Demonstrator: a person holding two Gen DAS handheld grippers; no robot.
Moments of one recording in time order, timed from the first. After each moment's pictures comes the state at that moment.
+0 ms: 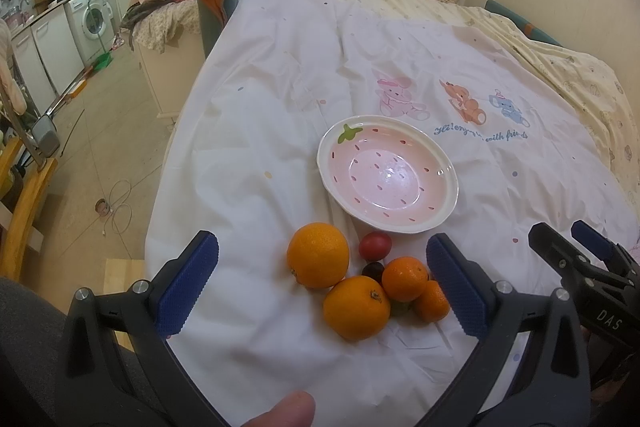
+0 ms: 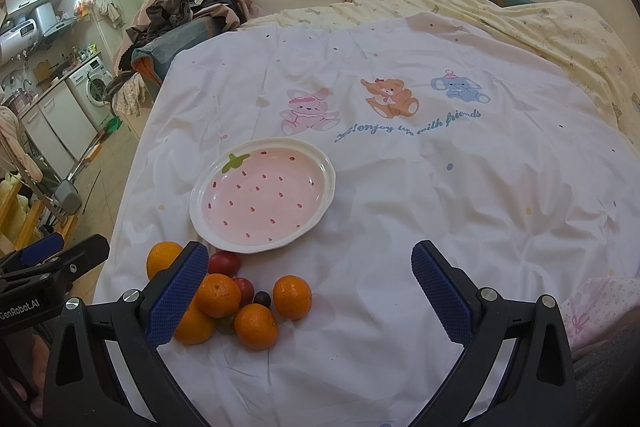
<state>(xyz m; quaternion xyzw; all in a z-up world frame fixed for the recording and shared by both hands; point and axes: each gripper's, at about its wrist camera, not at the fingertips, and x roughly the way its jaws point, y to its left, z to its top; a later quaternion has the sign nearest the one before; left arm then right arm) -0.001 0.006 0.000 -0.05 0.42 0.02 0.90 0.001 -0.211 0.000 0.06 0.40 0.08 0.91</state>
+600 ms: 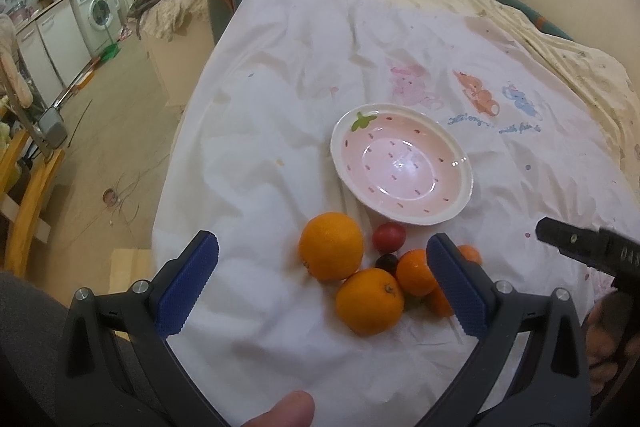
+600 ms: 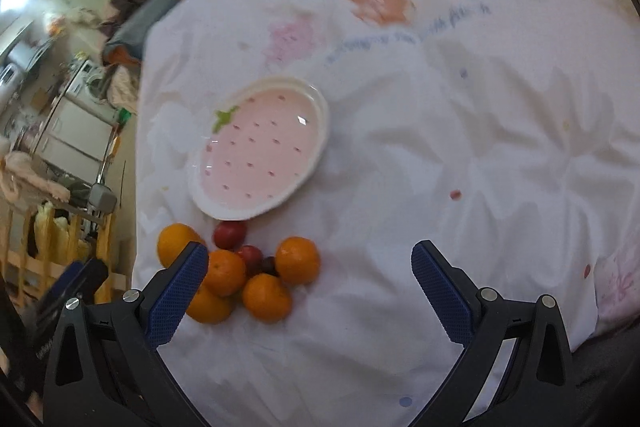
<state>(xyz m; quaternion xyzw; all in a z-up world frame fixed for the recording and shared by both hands) 0.000 0.013 -0.008 -0.05 0.45 0.04 0.89 0.044 -0.251 -0.043 0.19 0.54 0.10 0.81</state>
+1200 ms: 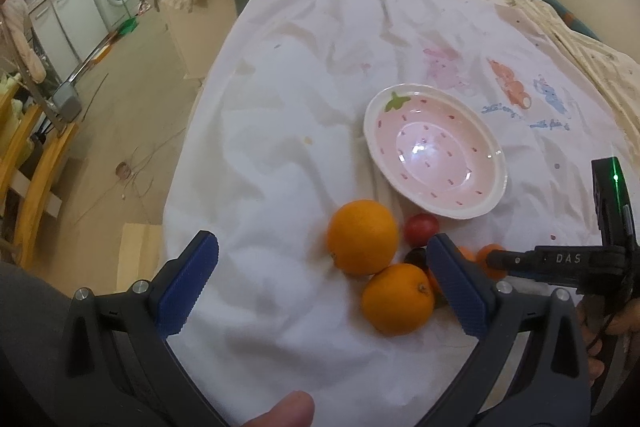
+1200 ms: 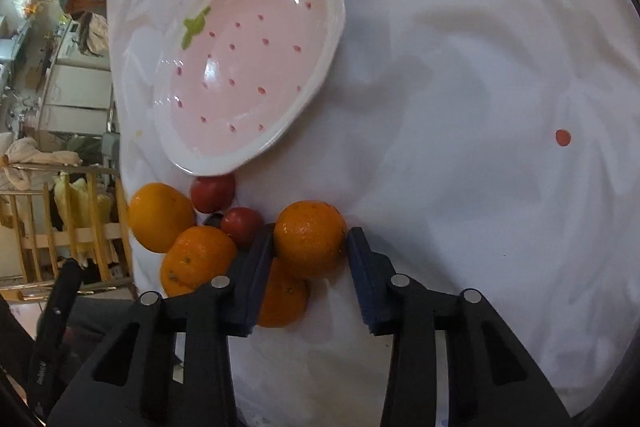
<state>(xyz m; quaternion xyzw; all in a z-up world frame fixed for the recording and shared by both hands) 0.016 0.030 -0.026 -0.06 0.49 0.08 0.87 0.085 -0.214 -0.123 0.22 0.68 0.15 0.69</state>
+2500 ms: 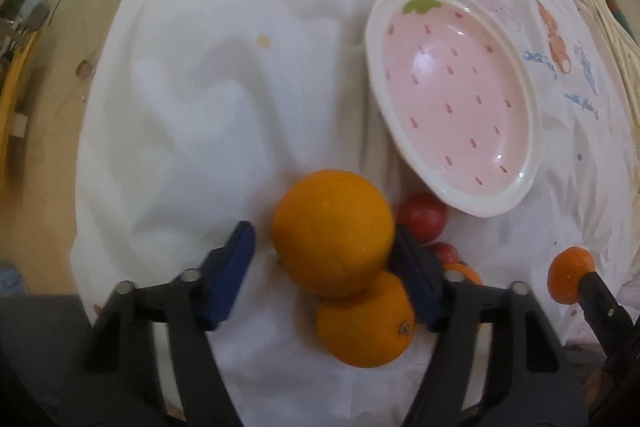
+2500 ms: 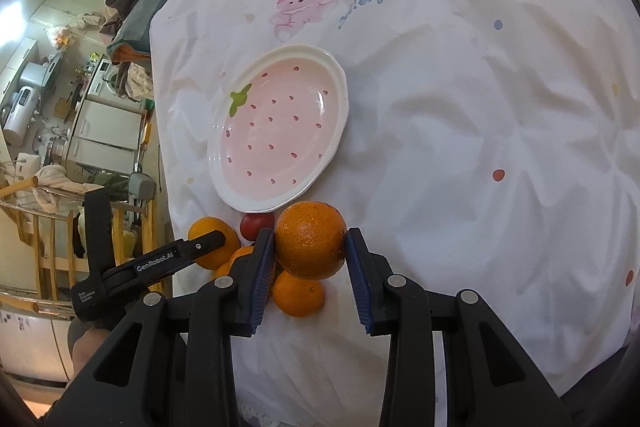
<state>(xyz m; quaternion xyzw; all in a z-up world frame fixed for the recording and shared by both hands) 0.092 0.029 -0.106 -0.15 0.66 0.05 0.73 0.072 -0.253 -0.059 0.26 0.59 0.16 0.75</state>
